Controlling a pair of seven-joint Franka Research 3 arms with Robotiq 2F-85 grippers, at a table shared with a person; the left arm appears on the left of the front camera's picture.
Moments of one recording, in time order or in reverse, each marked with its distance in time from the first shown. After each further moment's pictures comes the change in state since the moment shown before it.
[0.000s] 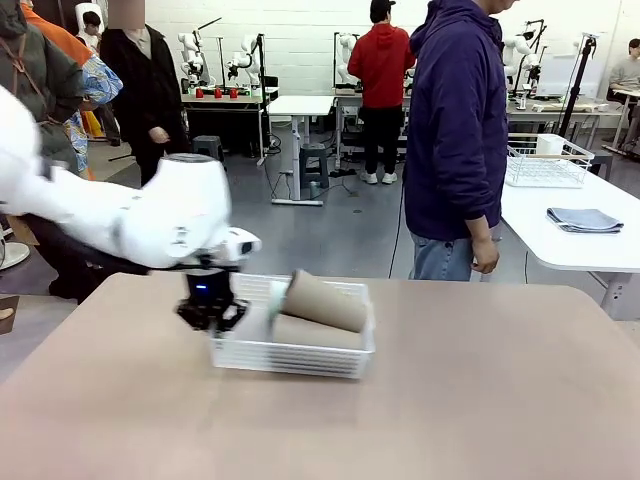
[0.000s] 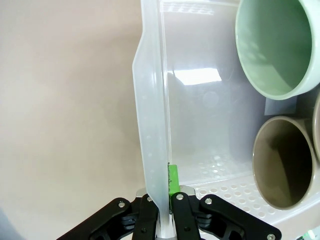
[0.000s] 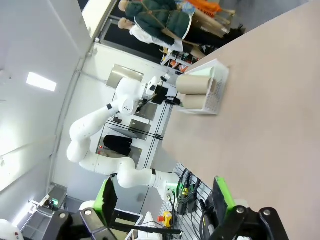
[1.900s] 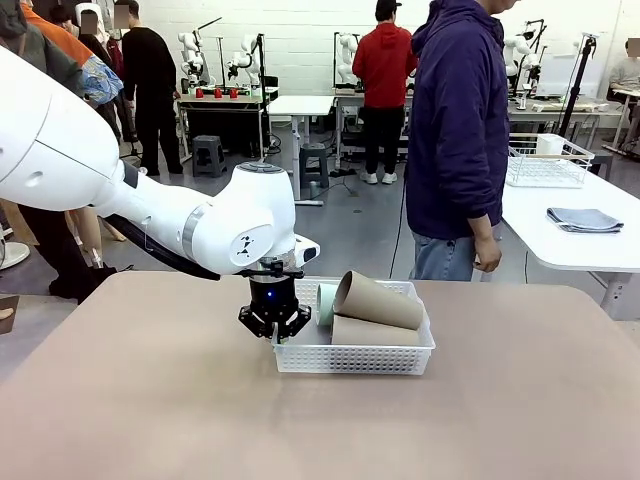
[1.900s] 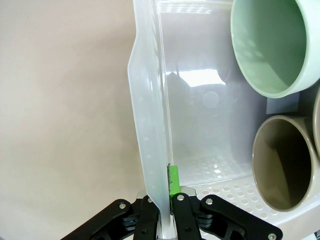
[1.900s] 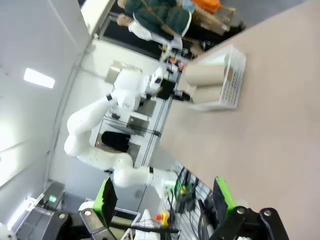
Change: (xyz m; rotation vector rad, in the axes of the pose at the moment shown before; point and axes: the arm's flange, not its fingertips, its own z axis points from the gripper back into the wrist) left arm 0.006 -0.125 -0.015 -0.026 -0.003 0.023; right arm -0.006 -0.002 -0.020 -0.010 0.031 0.003
